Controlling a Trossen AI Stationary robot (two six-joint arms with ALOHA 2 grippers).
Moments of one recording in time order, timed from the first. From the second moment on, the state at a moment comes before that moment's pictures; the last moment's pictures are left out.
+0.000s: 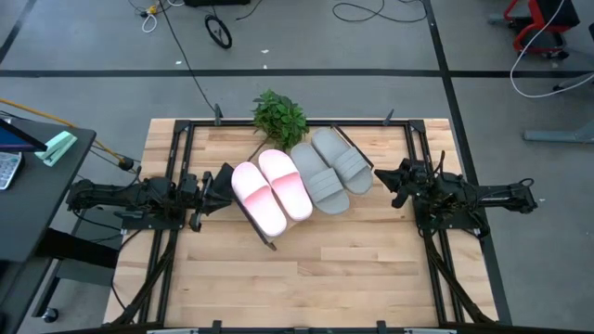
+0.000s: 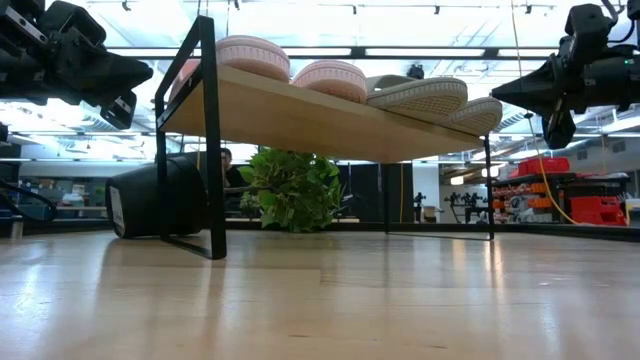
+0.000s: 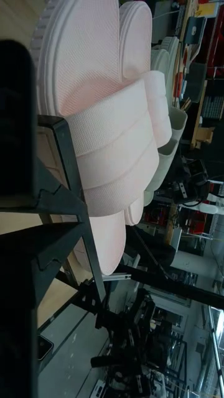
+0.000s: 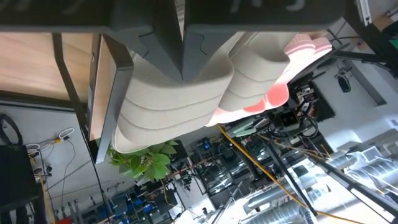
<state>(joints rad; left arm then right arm) -0.09 0.03 0.01 0.06 -0.04 -0.22 0.03 0.02 0.03 0.07 0.43 0.49</state>
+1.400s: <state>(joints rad) -0.09 0.03 0.01 0.06 -0.04 -0.22 0.03 0.02 0.03 0.07 0.43 0.49</state>
